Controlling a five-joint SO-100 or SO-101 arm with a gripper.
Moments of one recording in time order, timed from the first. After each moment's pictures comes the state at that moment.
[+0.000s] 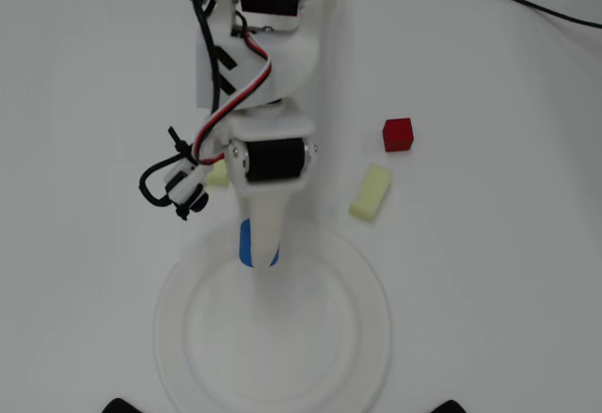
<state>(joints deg) -2.8 79.6 79.7 46.1 -16.5</state>
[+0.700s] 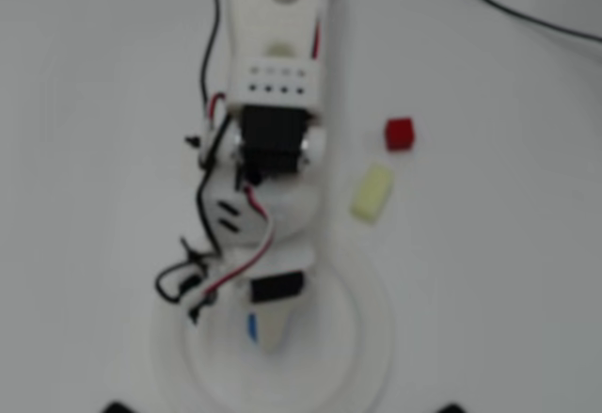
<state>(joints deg) -4.0 27.9 13.7 74.8 -13.5</state>
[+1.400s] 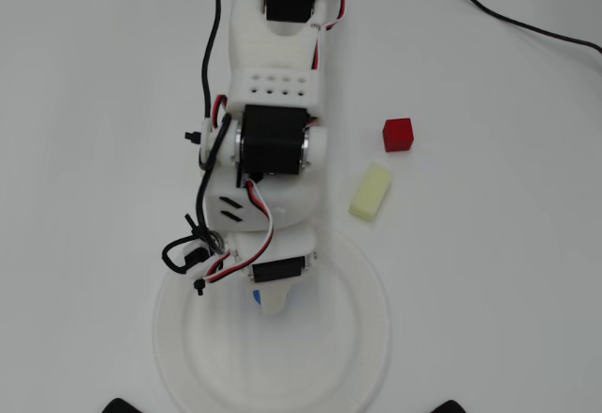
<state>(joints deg) -4.9 19.2 -6.9 96.5 -10.3</state>
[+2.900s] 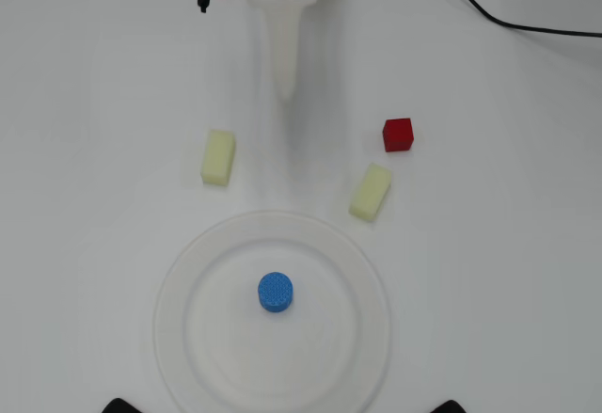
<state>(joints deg) -2.6 115.9 93.6 103.2 -5.4</state>
